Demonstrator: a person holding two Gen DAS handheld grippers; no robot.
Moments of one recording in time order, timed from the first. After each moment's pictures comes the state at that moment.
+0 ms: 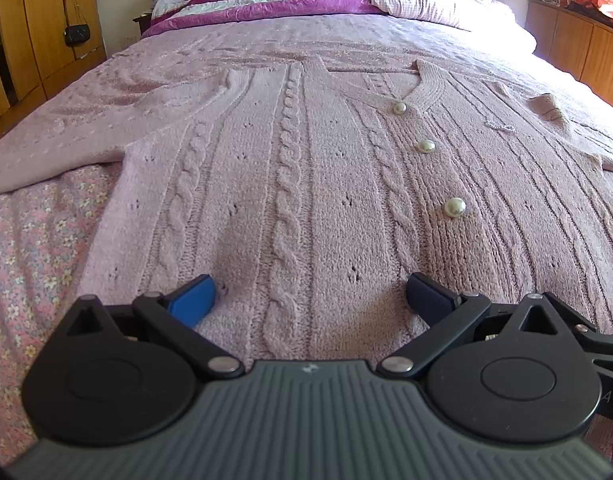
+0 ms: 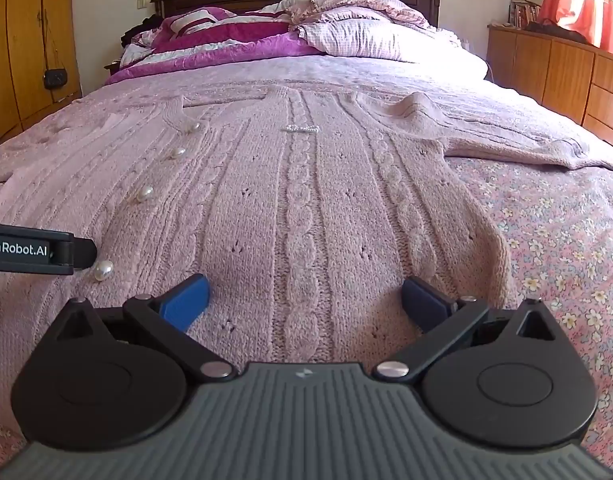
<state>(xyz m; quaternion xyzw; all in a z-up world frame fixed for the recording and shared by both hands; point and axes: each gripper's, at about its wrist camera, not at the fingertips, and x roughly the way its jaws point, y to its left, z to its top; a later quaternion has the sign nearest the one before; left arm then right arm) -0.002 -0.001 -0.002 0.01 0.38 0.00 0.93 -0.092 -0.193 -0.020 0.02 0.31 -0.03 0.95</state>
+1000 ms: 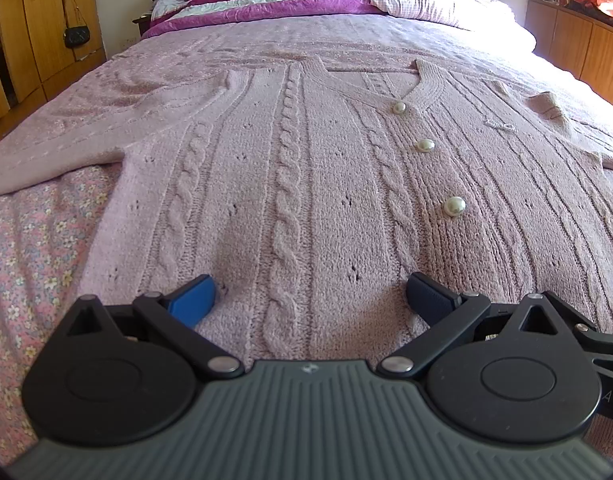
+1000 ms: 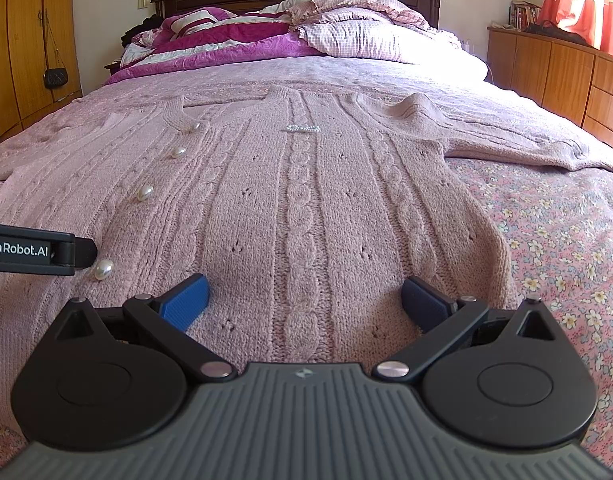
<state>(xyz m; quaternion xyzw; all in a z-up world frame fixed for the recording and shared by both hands) -0.004 -0.001 -0.002 0.01 0.37 0.00 0.93 -0.092 -0.194 -0.020 0.02 0.30 -0.03 0.95</state>
